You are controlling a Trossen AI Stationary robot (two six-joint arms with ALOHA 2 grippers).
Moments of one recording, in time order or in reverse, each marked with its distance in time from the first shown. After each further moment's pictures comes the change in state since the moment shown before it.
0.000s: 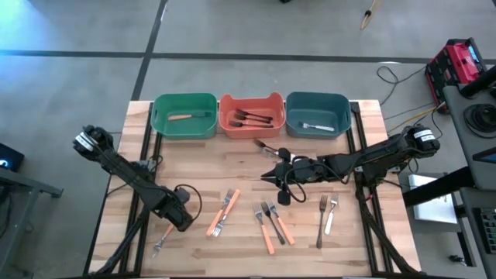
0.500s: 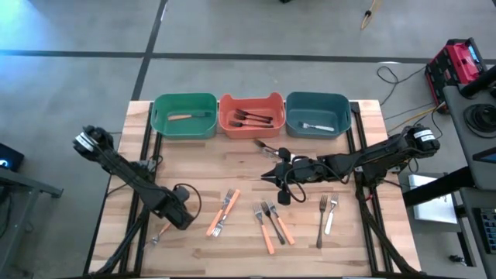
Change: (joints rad) left arm 0.001 0.005 0.021 -0.042 -0.062 -0.022; right arm -0.003 0.000 0.000 -0.006 0.001 -0.011
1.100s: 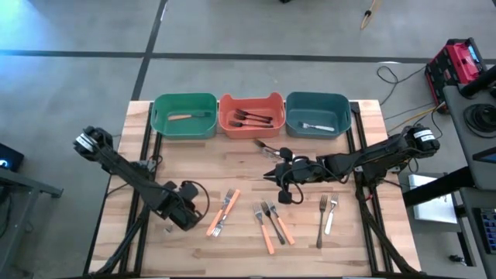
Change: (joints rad) left arm 0.036 -0.012 0.205 -0.141 -0.251 0.167; right arm -0.002 0.000 0.000 -0.076 0.027 -0.027
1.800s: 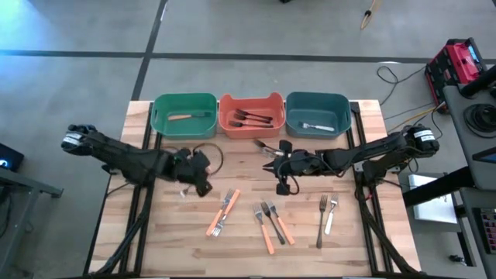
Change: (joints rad) left arm 0.418 -0.186 0.045 0.073 -0.159 0.689; right arm -0.090 0.000 0.000 0.000 -0.003 -0.106
